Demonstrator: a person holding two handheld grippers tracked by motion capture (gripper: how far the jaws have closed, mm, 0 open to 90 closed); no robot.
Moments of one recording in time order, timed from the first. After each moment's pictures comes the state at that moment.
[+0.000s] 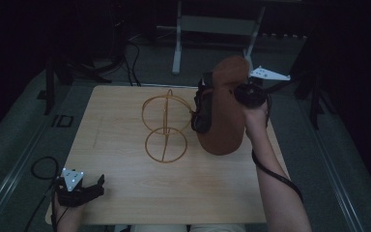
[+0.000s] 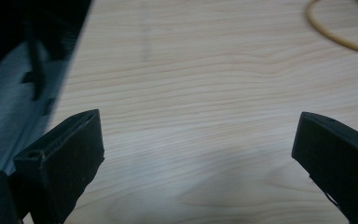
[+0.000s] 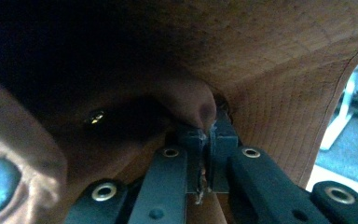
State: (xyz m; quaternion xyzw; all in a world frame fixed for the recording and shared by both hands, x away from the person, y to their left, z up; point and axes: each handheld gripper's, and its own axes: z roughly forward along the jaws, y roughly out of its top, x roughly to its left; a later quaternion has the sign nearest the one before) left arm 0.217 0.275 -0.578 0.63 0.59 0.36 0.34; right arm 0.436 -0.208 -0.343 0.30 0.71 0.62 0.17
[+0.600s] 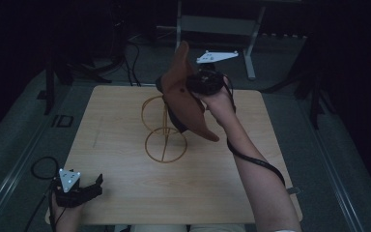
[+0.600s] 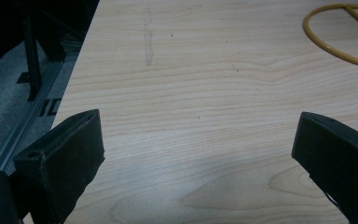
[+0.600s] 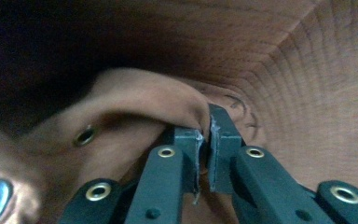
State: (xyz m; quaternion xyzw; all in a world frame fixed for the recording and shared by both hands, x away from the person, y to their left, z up) left arm 0.214 0.276 -0.576 0.63 0.59 0.36 0.37; right arm 0.443 -0.094 -0.317 0.21 0.80 0.55 0.12
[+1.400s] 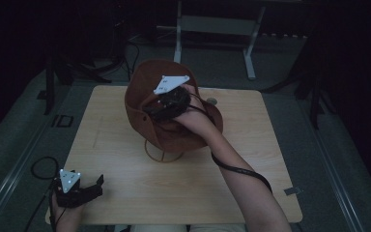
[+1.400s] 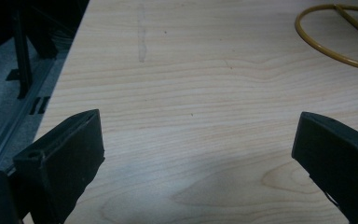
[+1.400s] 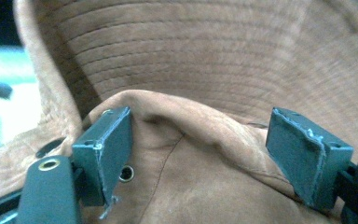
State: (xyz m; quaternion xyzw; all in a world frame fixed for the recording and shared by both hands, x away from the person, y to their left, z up) left arm 0.214 0.276 -0.579 0.63 0.59 0.34 0.37; right arm 0.411 -0.013 -0.365 0.08 0.86 0.45 0.24
